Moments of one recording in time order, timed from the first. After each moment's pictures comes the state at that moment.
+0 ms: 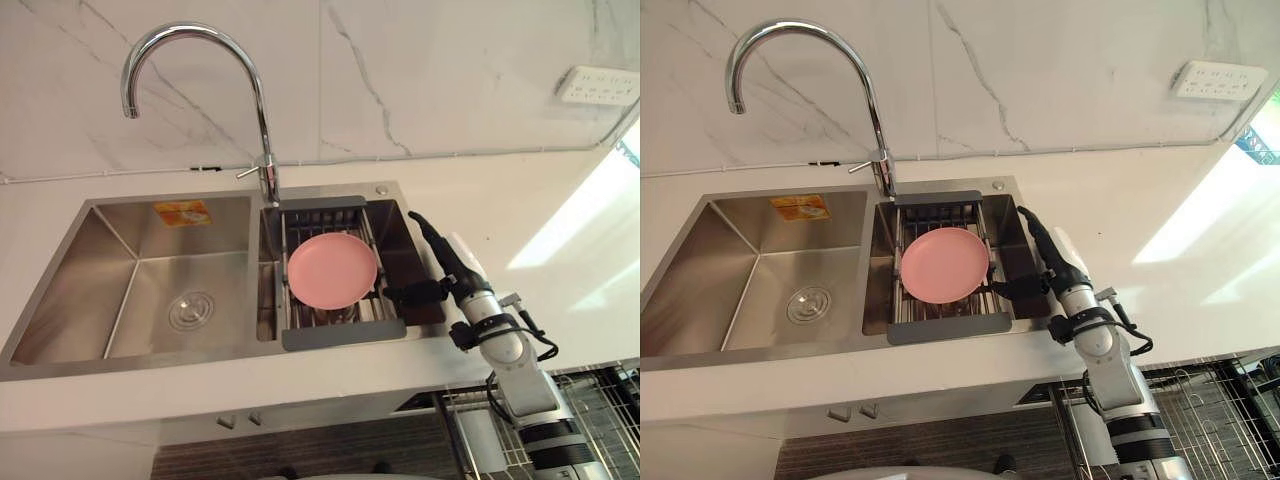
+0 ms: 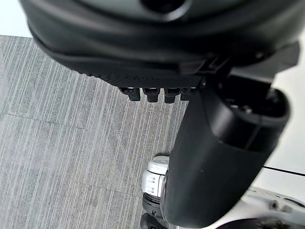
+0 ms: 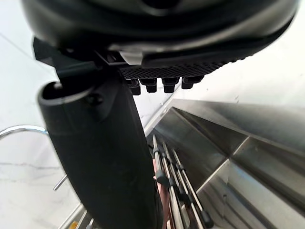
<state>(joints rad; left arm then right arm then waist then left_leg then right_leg) 0.37 0.11 0.15 0.94 -0.12 0.25 0.04 -0.07 -0.42 0.06 0.03 -0.28 -0.05 0.09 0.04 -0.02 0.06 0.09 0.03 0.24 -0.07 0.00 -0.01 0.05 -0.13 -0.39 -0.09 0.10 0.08</state>
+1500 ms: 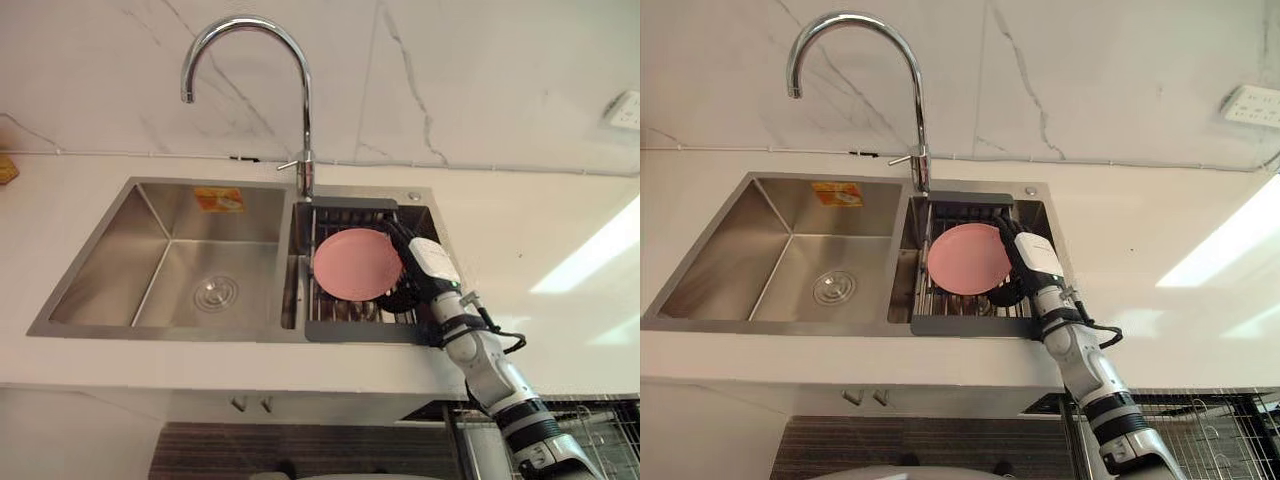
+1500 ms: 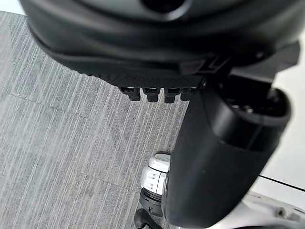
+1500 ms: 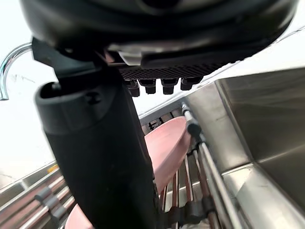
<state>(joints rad) 0.36 0.12 0.15 0.94 -0.12 0.24 0.04 -0.19 -0.41 0.25 0.25 -0.63 -0.10 -0.15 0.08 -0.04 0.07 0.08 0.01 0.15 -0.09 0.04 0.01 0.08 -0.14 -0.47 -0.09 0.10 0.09</state>
